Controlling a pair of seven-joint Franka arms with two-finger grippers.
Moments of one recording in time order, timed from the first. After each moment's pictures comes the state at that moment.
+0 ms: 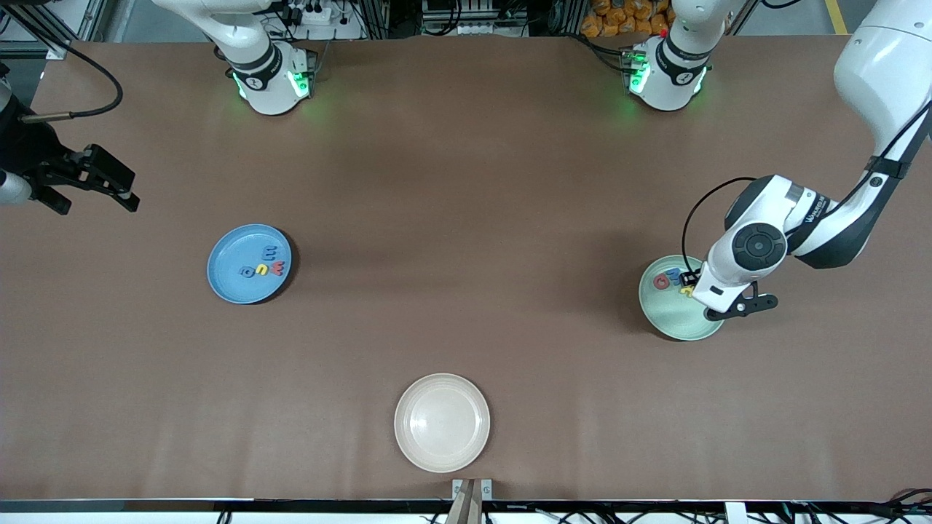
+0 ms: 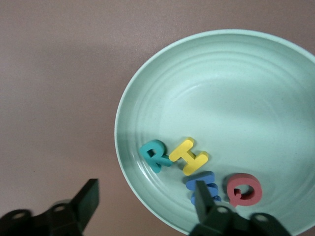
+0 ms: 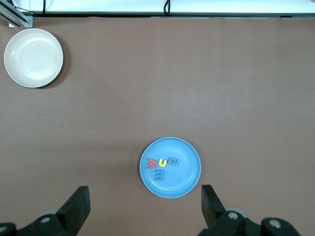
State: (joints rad) left arm 0.70 0.64 -0.90 -1.96 0.82 2.00 -0.84; right arm -0.03 0.00 0.10 -1.52 0.01 1.65 0.05
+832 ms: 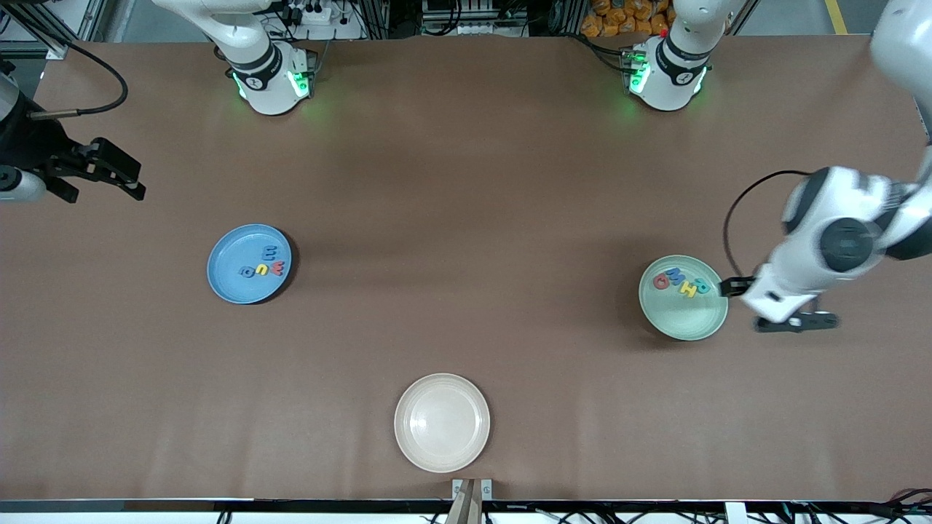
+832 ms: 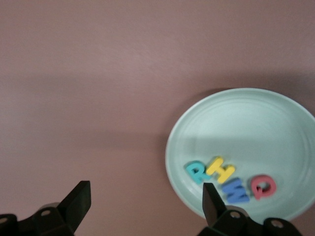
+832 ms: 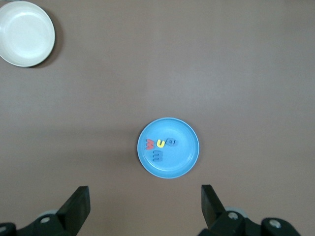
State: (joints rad) left arm 0.77 0.55 -0.91 -1.75 0.65 1.91 -0.38; right arm -0.03 0.00 0.10 -1.53 0.01 1.56 0.05
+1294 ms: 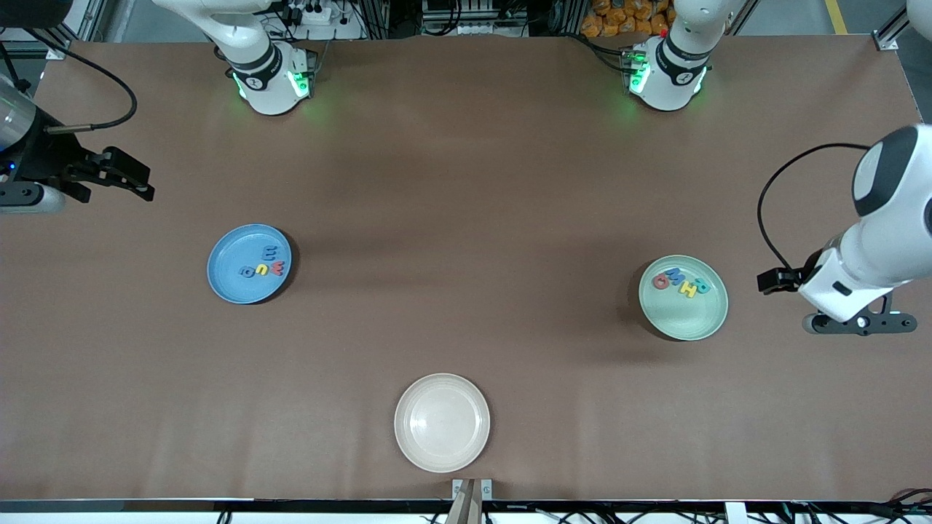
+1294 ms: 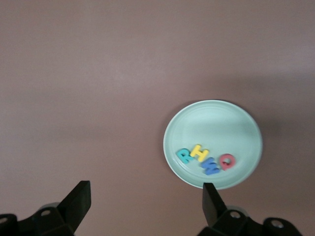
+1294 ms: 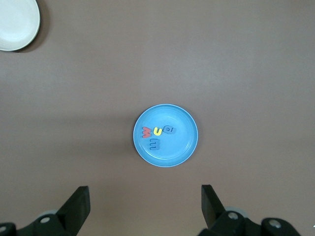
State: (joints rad) left arm 0.77 0.54 -1.09 -1.49 0.62 1.65 -0.30; right arm -0.04 0.00 0.10 -1.57 0.01 1.56 0.05
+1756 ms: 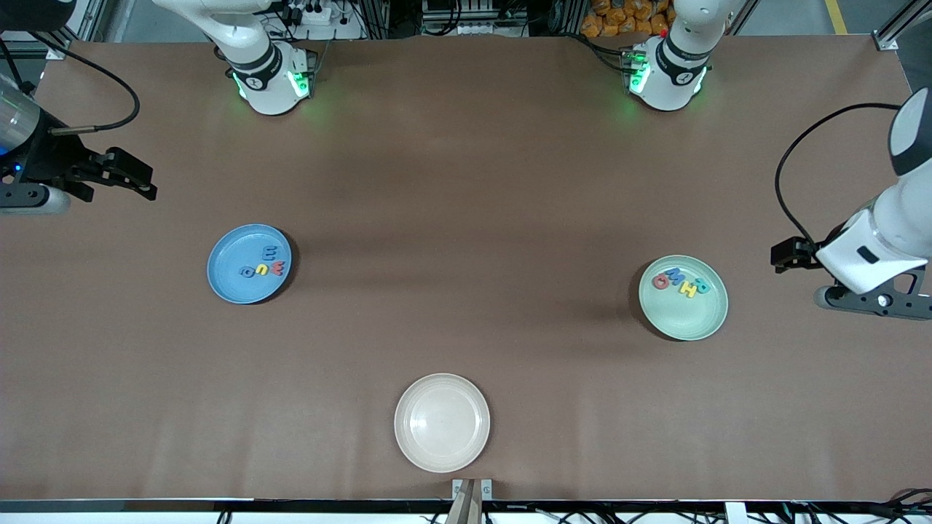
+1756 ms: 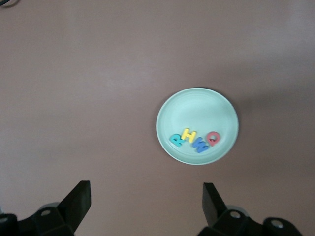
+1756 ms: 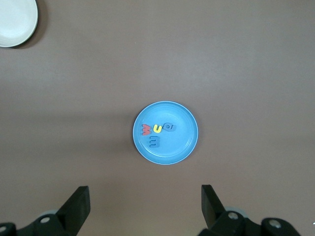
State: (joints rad) left arm 0.77 0.52 -1.16 -1.38 0.57 1.52 -0.10; right arm -0.04 0.00 0.10 -1.58 0.01 1.55 0.05
